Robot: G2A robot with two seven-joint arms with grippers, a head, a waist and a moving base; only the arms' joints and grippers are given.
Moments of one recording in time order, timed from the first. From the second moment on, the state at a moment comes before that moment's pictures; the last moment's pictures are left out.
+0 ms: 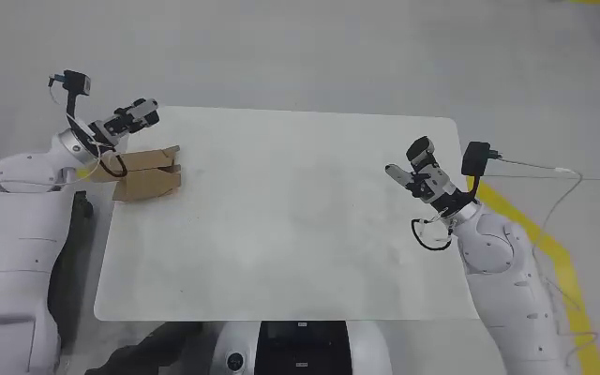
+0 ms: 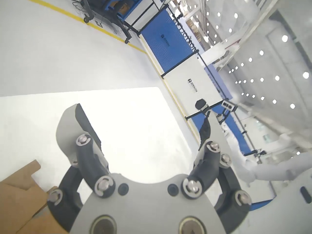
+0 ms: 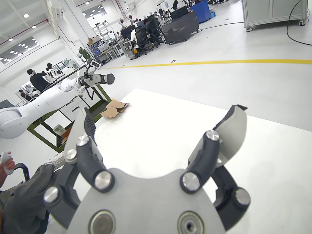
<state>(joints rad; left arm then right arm) 0.91 -0.79 -1.46 -1.02 -0.35 -0.64 -0.96 -1.33 -1.18 1.43 -1.62 -0.58 -0.73 0.18</state>
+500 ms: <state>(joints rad) 0.75 -0.76 -1.53 -0.55 -0.33 -0.74 -1.02 -1.33 -1.18 1.43 -1.62 -0.58 -0.73 0.18</state>
